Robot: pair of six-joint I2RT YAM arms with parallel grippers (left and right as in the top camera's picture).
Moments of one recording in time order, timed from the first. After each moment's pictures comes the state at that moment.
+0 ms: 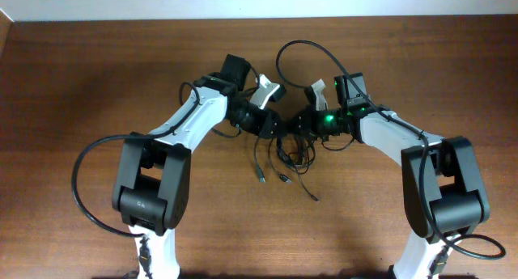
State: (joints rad) left arm -0.35 2.06 1.49 -0.75 0.75 0.14; right arm 0.23 1.97 1.14 -0.18 -0.94 0.50
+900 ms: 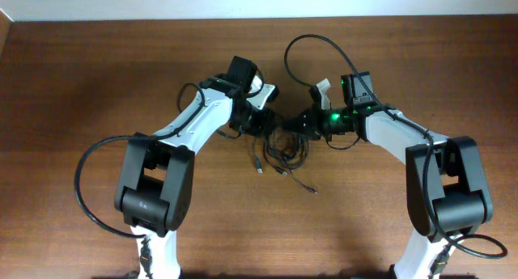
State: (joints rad) left arm -0.37 2.06 1.49 -0.75 0.43 -0.04; right arm 0.19 1.97 1.14 -0.21 -1.03 0.52
